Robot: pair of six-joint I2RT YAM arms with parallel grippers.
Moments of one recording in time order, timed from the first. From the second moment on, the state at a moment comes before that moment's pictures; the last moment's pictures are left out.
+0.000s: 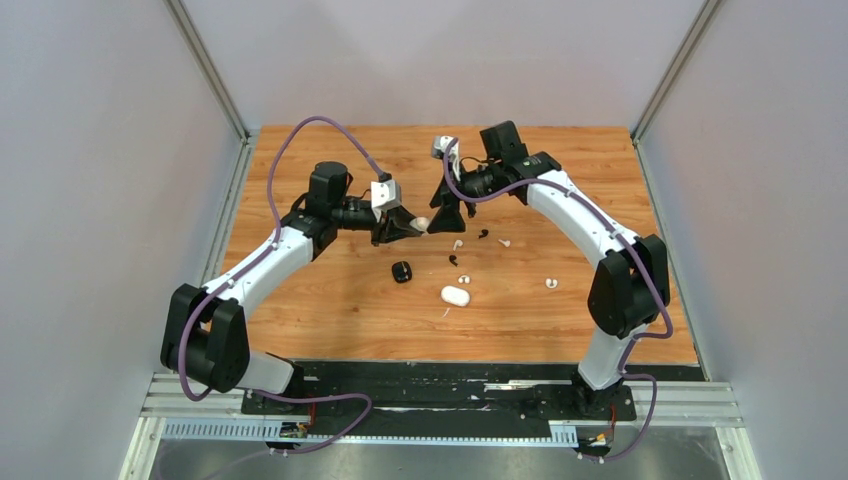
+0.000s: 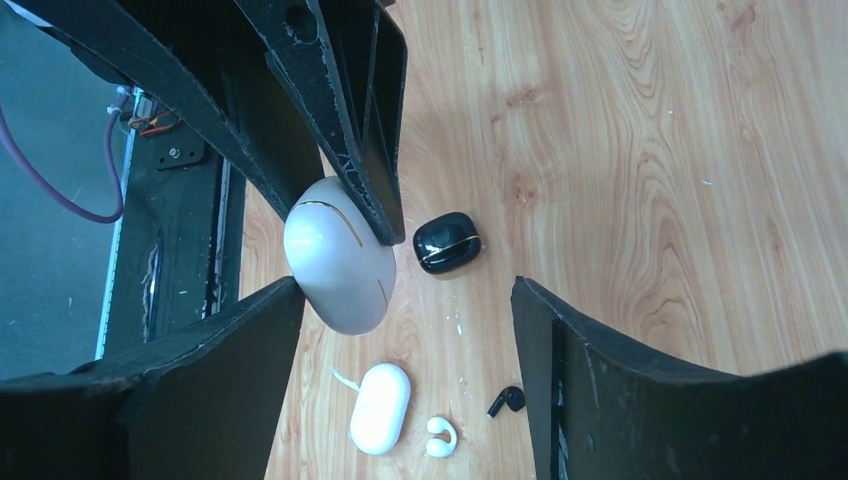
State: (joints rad) left arm -0.38 1.40 0.98 -0.03 1.05 0.49; right arm 0.47 1.78 1.60 -0.63 -0.99 -0.47
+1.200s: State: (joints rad) left arm -0.38 1.40 0.99 0.09 0.98 0.42; right arm 0.45 1.78 1.62 -0.61 -0.93 -0.44
